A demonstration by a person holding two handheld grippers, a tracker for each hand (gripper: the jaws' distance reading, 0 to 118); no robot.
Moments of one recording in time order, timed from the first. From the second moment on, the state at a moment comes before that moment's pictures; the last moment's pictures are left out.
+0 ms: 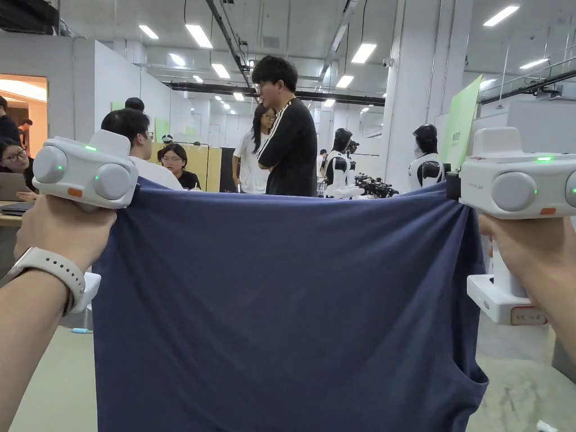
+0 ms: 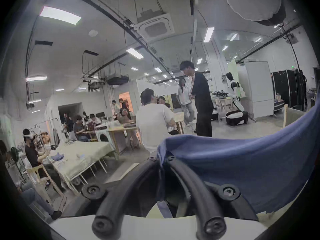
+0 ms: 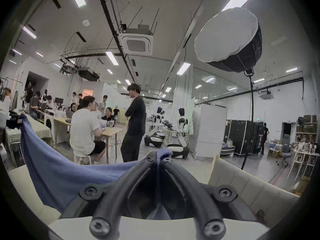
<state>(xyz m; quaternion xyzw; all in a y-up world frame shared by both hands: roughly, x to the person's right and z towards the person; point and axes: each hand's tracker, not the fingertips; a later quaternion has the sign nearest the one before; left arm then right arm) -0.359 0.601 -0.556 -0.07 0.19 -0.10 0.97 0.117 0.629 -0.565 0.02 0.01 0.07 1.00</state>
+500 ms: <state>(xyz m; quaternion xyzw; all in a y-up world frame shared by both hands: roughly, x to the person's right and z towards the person) -0.355 0.476 -0.525 -0.15 0.16 -0.10 0.97 0.127 0.512 -0.531 -0.05 0.00 0.05 1.00</state>
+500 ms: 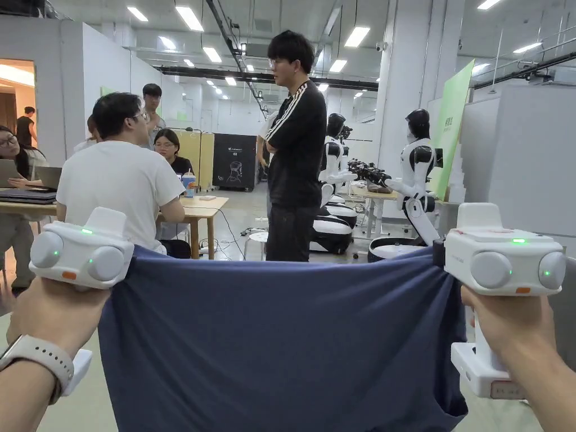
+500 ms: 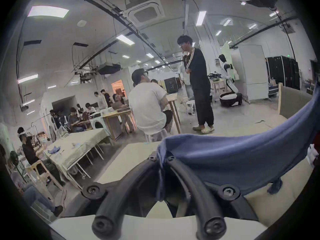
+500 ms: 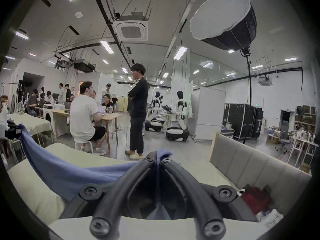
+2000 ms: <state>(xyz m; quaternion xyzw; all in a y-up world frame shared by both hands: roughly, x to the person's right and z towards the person) -0.254 0.226 -0.182 -0.27 0.01 -0.06 0.96 0.065 0.227 -0.223 -0.26 0.10 0.08 0.96</state>
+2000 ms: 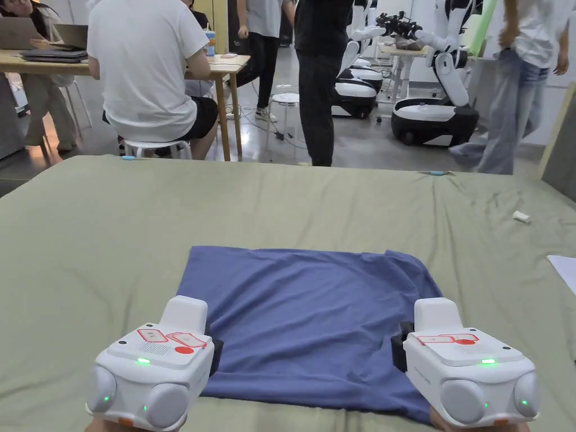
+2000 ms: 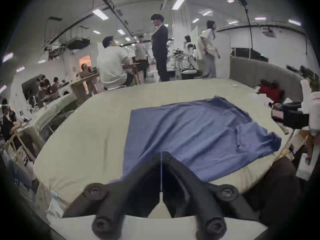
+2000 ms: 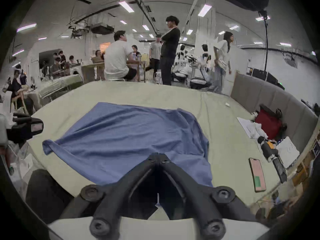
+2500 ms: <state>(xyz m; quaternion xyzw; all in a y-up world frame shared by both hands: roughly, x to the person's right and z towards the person) -0.366 0.160 -0.167 -0.38 0.04 -0.06 0.92 0.048 0.185 -0.240 -0.35 0.14 0.08 0.92</state>
